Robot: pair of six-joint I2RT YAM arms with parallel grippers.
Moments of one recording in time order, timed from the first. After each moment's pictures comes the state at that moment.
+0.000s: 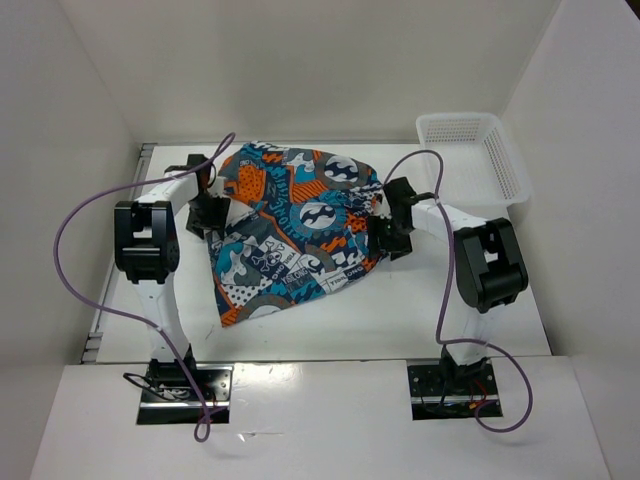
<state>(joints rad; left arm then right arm) 0.03 2.11 1.59 -0.87 0.03 0.07 0.29 1.80 1.17 -0.63 -0.17 0.19</state>
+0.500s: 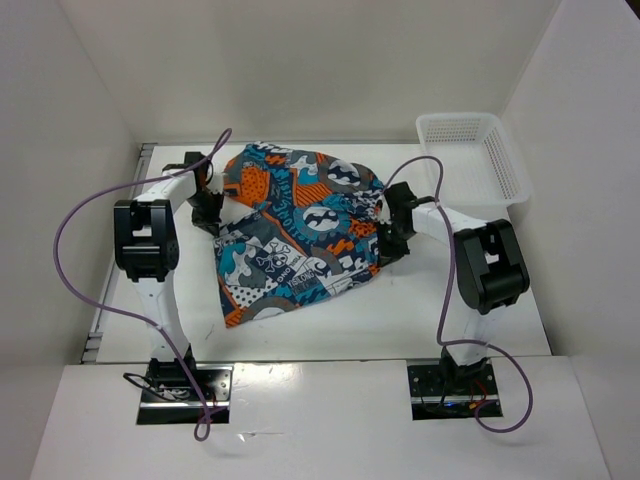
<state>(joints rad) 0.05 2.14 1.62 -0.85 0.12 0.07 0.29 1.82 1.14 -0.61 -0.21 0.20</state>
